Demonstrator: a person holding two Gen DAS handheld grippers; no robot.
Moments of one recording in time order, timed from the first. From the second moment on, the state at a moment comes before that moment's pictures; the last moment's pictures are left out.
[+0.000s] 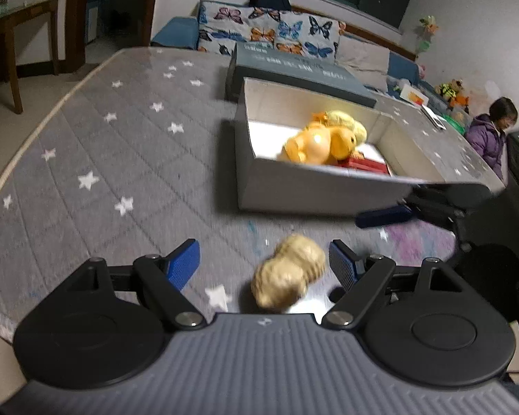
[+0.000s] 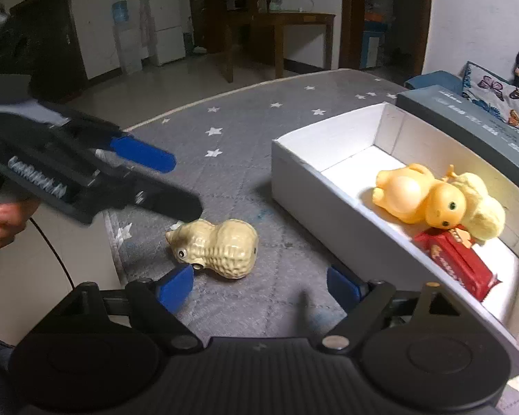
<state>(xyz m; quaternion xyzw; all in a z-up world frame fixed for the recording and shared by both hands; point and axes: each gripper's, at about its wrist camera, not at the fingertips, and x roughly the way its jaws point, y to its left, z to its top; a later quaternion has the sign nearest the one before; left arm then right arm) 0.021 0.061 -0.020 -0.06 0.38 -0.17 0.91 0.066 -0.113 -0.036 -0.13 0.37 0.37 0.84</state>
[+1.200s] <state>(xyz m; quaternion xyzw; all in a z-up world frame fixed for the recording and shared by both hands) 0.050 0.080 -0.045 -0.02 0.42 -0.15 0.89 0.068 -0.079 -0.042 -0.20 0.36 0.44 0.79</state>
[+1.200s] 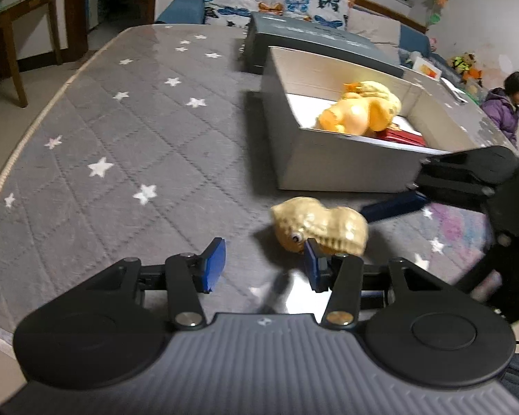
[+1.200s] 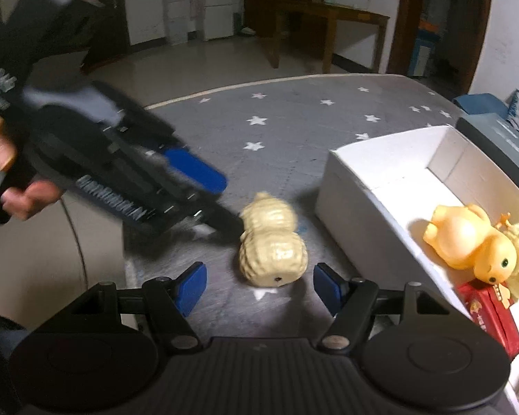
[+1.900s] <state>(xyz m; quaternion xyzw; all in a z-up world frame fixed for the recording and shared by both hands) 0.056 0.100 -0.046 -0.06 0.42 -0.14 0.90 0.090 -0.060 -0.054 -0.18 0.39 0.41 0.81</state>
